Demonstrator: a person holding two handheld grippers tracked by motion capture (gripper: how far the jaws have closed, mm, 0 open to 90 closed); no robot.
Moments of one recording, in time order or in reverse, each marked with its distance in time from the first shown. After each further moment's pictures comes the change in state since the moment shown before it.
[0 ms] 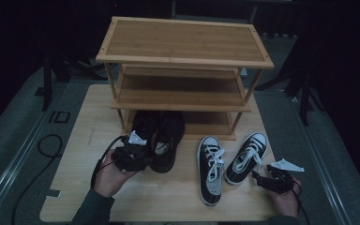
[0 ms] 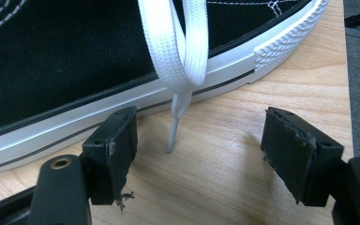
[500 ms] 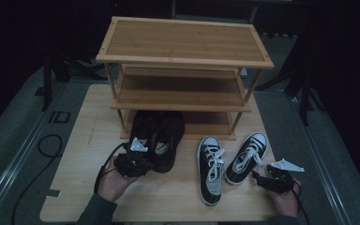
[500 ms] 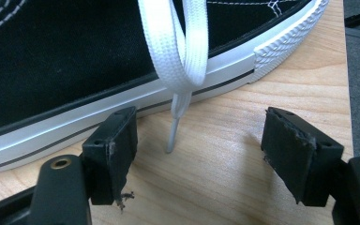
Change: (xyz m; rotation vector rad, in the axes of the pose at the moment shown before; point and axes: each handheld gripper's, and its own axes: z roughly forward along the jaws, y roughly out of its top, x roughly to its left) left arm -0.005 -0.016 0.021 0.002 -0.022 0.012; right arm 0.000 0.000 0.000 0.000 0.000 0.000
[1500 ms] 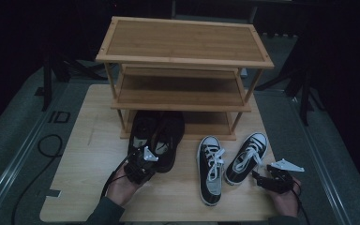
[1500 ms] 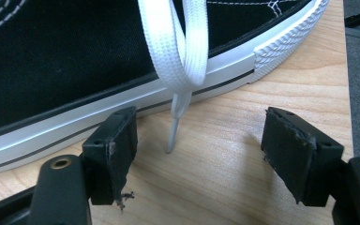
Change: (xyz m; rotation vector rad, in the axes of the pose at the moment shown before) left arm -0.020 -0.006 0.030 0.071 0.025 0.083; right arm 0.000 0.000 0.000 0.000 0.000 0.000
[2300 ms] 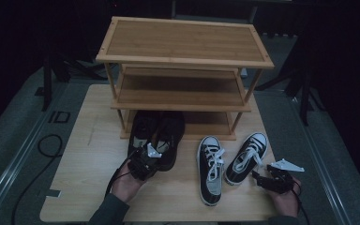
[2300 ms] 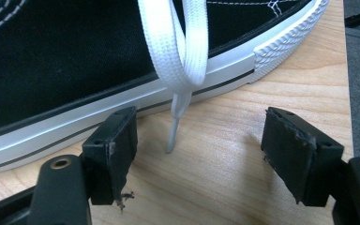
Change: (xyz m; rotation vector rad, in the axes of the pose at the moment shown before) left arm -0.001 0.012 0.005 -0.023 0.020 -0.013; right arm 0.000 0.000 0.000 0.000 0.000 0.000
